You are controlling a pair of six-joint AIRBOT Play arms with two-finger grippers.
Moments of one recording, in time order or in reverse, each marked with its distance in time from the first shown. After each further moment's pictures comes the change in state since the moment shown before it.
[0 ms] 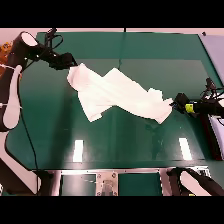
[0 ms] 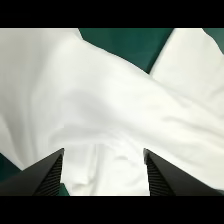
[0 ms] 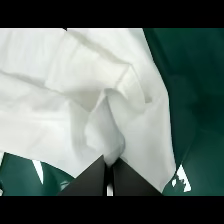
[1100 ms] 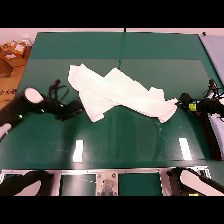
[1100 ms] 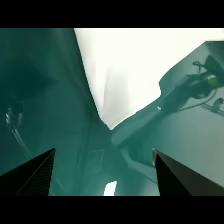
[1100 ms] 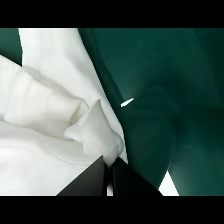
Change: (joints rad) left arm -0.210 0.740 -1.242 -0.082 0.368 -0.246; right arm -0.117 -0.153 0.031 0.032 -0.090 -0.158
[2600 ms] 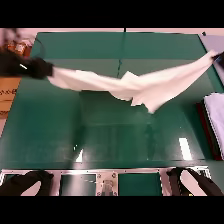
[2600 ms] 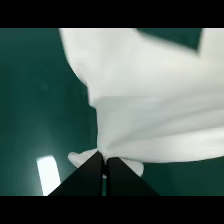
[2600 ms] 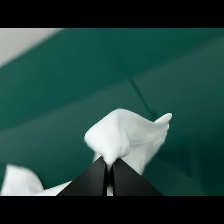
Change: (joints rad) left arm -0.003 0.196 0.765 0.613 -0.340 0.061; right arm 0.000 0.282 0.560 0.026 0.148 0.035
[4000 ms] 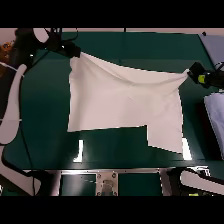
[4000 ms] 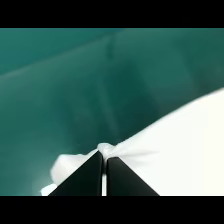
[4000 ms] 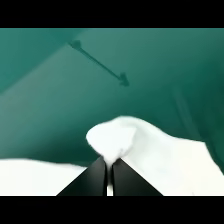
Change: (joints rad) left arm 0.013 -0.805 0.395 -0.227 0.283 0.283; right arm 0.088 -0.448 -0.231 -0.019 -0.412 0.026
